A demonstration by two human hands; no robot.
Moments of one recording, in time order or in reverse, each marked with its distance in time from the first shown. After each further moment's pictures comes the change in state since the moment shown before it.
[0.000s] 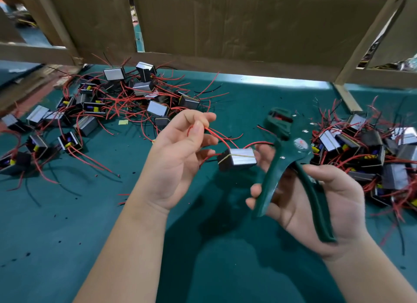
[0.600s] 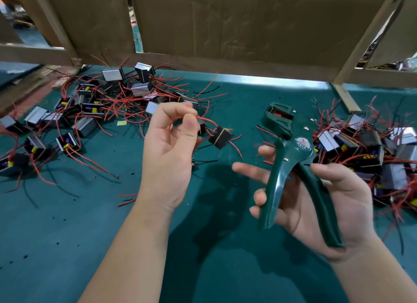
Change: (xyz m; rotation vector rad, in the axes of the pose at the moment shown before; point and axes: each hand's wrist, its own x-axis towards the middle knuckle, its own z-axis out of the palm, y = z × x) left_hand 0.004 -0.010 0.002 0.216 0.183 0.345; right_hand -0.002 -0.007 0.002 0.098 -0.158 0.074
